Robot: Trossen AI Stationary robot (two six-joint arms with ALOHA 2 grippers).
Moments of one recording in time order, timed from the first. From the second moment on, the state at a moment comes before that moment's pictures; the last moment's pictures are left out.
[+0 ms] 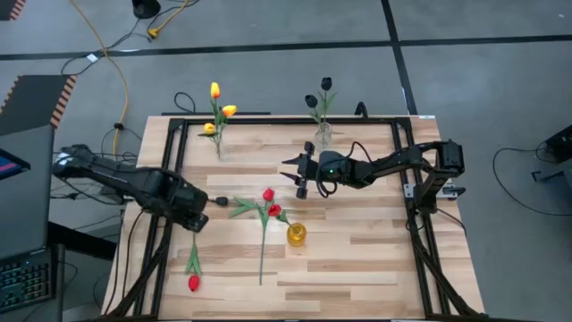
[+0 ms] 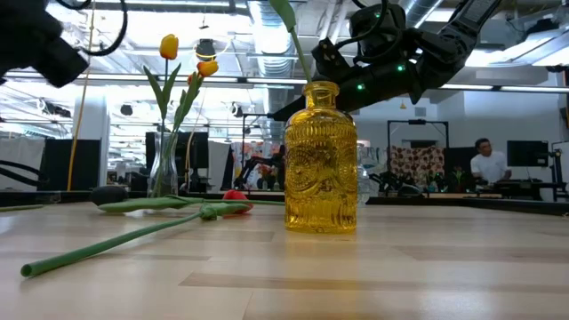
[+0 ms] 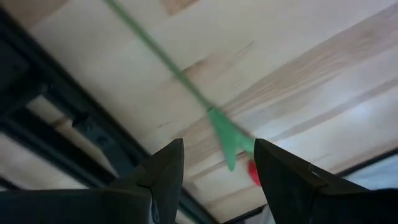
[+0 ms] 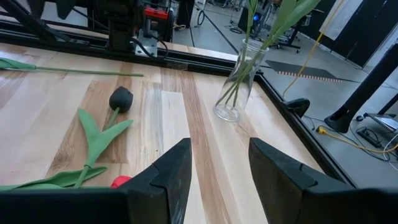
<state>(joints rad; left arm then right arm) -0.26 0.95 0.75 -1.21 0.28 -1.39 -0.14 1.72 0.80 0.70 0.11 -0.24</state>
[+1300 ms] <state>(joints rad) -0.58 1.60 0.75 -0.96 0.23 -1.49 -0.14 1.72 0.80 0.70 0.11 -0.24</state>
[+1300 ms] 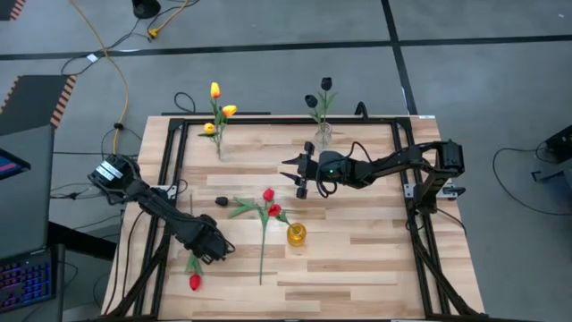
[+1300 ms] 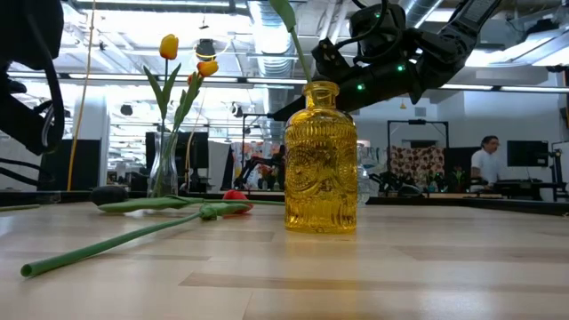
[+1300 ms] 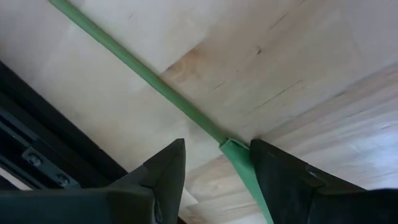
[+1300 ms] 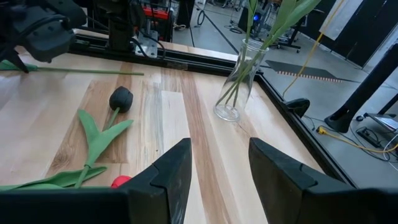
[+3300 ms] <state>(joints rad) -0.51 1.61 1.18 -1.57 -0.62 -0.85 -0.09 1.48 0.81 0.49 0.10 -0.24</state>
